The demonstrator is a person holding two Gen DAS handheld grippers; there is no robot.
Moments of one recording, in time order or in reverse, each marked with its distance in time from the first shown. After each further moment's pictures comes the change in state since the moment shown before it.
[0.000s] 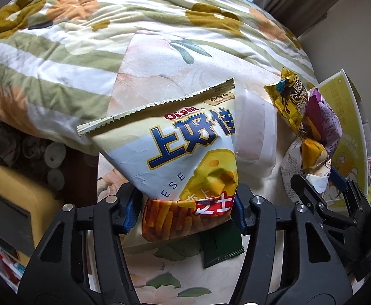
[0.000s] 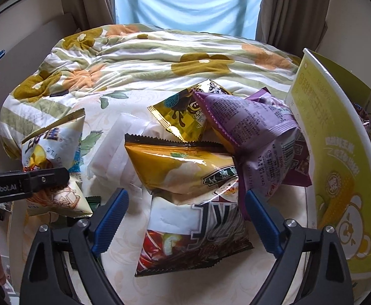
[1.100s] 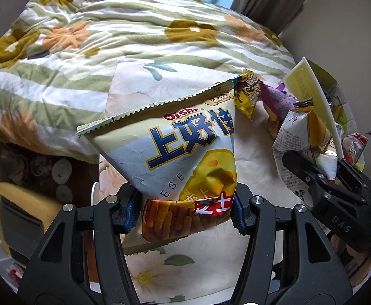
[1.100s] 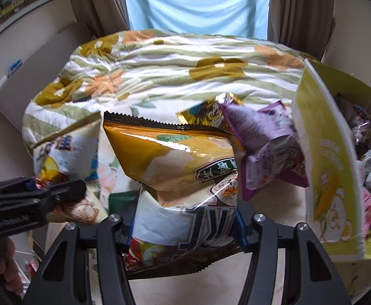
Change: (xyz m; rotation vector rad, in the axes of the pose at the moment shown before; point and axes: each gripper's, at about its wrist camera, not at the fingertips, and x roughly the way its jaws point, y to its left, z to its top) left arm -0.076 -0.048 -0.028 0.137 -0.081 -0.002; right arm -0.064 -0.001 0.005 0.033 -0.012 0.131
